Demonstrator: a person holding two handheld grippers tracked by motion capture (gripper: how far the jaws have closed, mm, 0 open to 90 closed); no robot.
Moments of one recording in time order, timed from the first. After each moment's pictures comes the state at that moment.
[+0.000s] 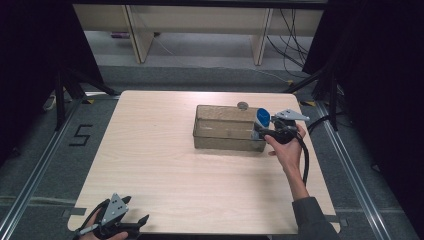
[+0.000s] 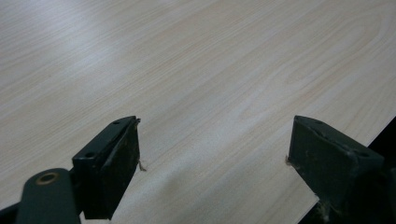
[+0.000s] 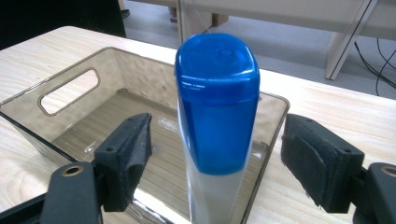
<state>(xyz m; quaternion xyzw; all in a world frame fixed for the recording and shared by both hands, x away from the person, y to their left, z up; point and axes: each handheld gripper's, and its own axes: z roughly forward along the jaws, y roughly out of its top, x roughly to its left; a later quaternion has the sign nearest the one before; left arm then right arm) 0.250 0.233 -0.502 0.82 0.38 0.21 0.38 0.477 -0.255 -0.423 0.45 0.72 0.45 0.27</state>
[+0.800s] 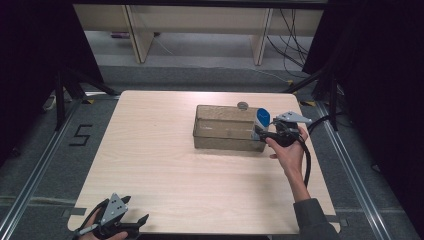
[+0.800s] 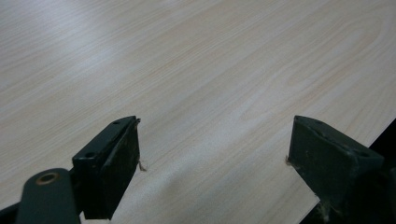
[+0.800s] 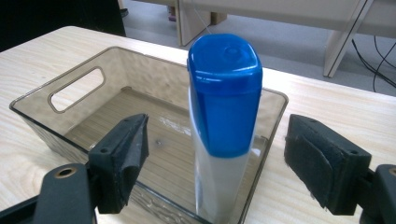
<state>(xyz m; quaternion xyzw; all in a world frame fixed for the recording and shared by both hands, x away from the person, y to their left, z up) 0.250 0.233 -0.502 0.82 0.38 0.21 0.38 0.462 -0.255 -0.418 0.46 0.72 0.44 0.27</state>
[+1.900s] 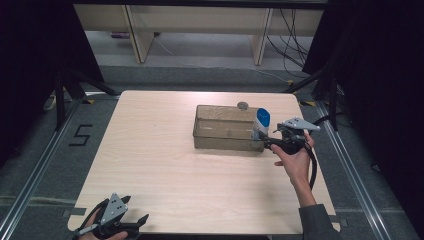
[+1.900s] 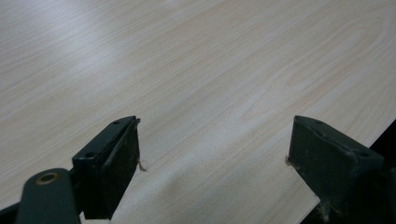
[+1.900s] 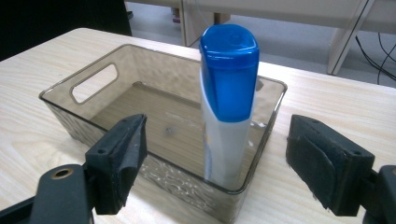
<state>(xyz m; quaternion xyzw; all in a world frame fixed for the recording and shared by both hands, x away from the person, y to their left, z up) 0.250 0.235 -0.501 0.82 0.38 0.22 0.37 0.436 -0.263 -0.414 0.46 0.72 0.46 0.26</state>
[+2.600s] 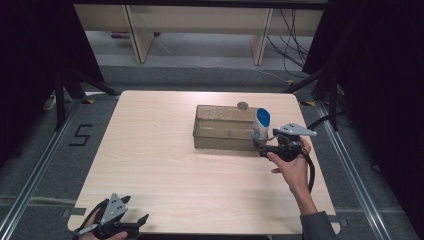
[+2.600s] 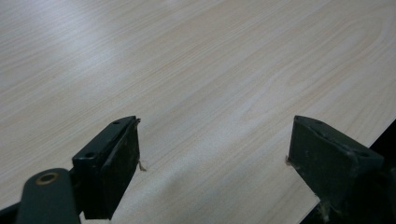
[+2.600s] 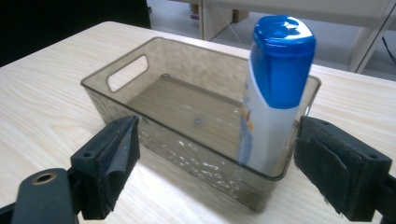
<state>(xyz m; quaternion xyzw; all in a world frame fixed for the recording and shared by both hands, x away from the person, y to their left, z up) 0.250 0.235 -0.501 0.82 0.38 0.21 0.37 0.417 -0.249 -0.413 0.43 0.73 0.46 0.24</state>
